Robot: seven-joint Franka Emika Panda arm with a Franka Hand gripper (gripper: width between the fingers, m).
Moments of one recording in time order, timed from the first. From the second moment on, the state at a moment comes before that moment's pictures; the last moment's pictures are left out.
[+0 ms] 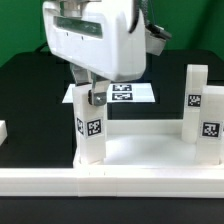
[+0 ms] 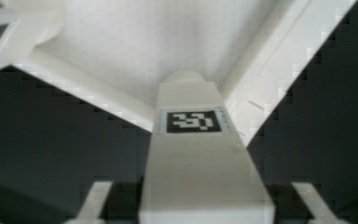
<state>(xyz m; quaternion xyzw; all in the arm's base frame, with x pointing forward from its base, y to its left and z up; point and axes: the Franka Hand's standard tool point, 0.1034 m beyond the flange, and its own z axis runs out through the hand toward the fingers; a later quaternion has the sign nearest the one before) 0.646 -0.060 0.117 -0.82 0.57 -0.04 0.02</state>
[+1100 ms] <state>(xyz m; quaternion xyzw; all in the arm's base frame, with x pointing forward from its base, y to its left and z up) 0.646 -0.062 0.116 -0.95 0.31 -0.05 0.00</state>
